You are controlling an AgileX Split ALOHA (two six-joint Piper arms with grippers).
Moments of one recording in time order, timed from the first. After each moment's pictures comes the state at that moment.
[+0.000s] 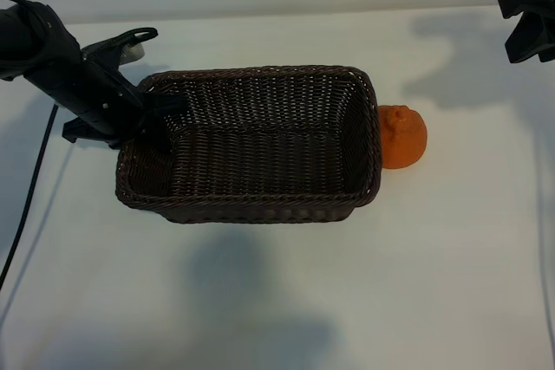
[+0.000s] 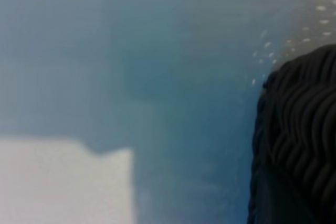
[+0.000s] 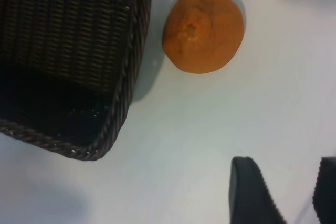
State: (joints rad) left arm -0.10 2.00 -1.22 -0.46 0.69 0.18; right arm -0.02 1.51 -1.42 0.28 1.22 -0.10
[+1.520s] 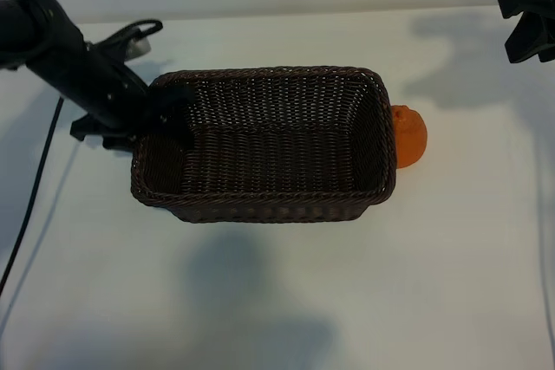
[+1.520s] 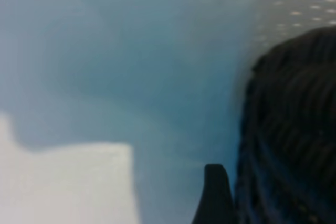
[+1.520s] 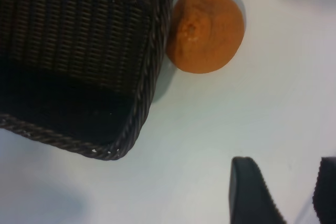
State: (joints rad) left arm -0.11 2.00 -1.29 -0.49 0.80 0.15; right arm -0.02 1.51 -1.42 0.28 1.22 -0.09
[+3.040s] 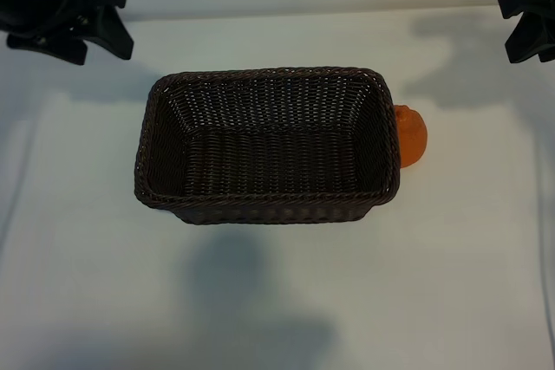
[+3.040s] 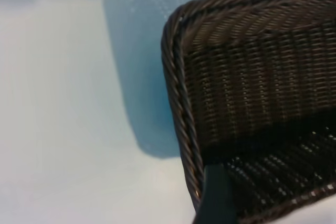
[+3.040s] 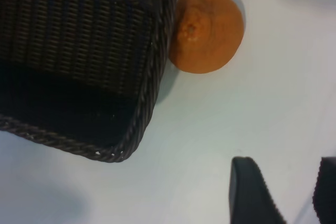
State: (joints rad) left arm -0.11 1.65 -1.53 -0.32 1.18 0.07; right arm -0.02 1.51 -1.42 0.28 1.22 -0.10
